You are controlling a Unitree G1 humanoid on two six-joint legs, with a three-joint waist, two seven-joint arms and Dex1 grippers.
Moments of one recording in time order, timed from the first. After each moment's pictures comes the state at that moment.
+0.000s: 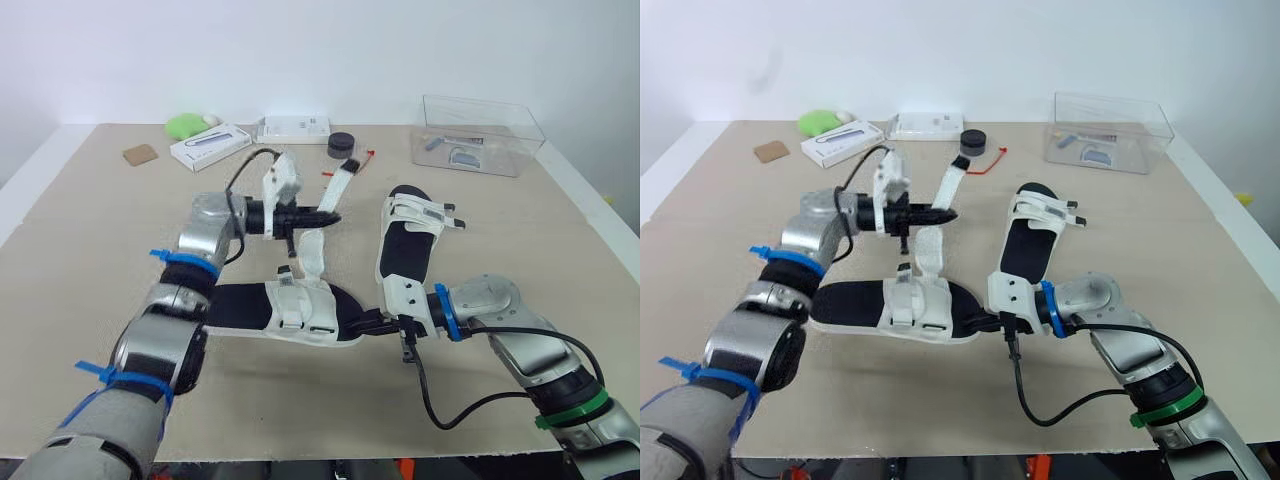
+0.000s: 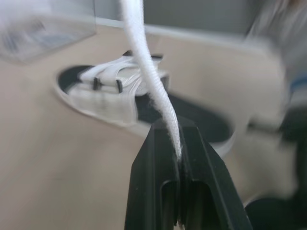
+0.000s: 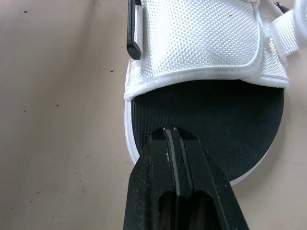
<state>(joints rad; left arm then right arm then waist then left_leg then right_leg) -0.97 0.29 -0.09 0.68 -0.14 -0.12 -1.29 -0.42 -0.74 0.31 -0.18 0.19 0.31 1.19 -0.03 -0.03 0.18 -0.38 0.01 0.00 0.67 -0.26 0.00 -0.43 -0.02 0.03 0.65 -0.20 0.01</state>
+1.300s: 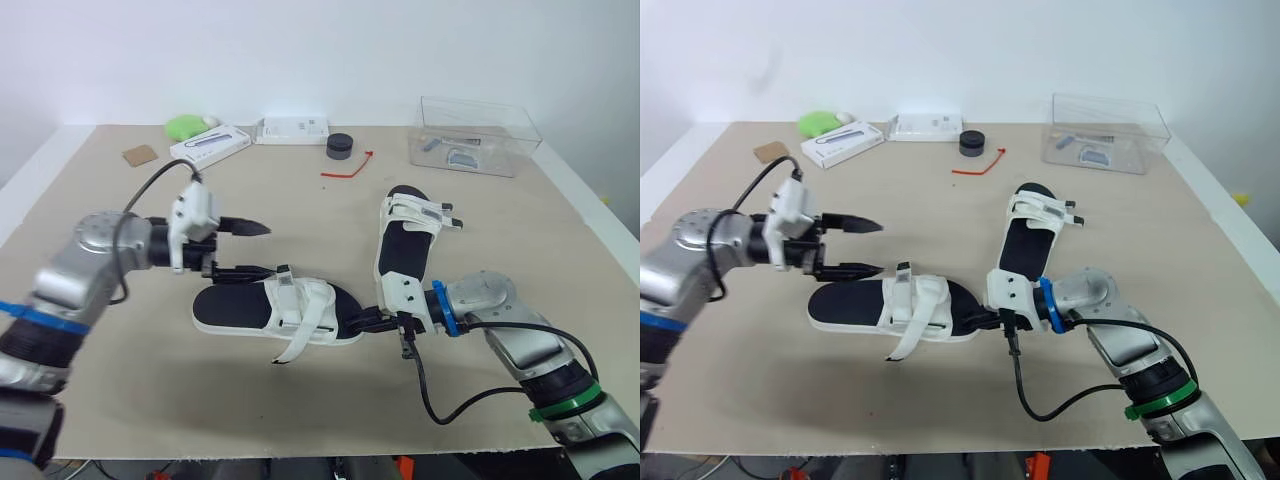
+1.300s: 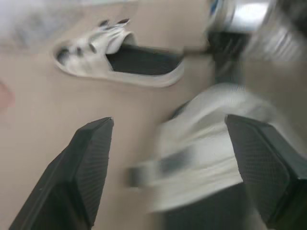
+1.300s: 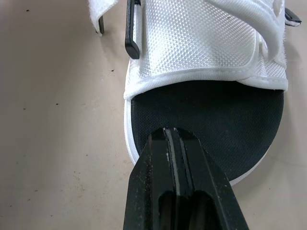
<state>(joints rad) -0.55 0.98 -0.15 -0.12 -0.93 0.58 -1.19 -0.45 -0.72 0.32 -0.12 0.18 0.27 1.24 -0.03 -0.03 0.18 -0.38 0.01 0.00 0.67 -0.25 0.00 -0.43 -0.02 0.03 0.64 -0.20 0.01</state>
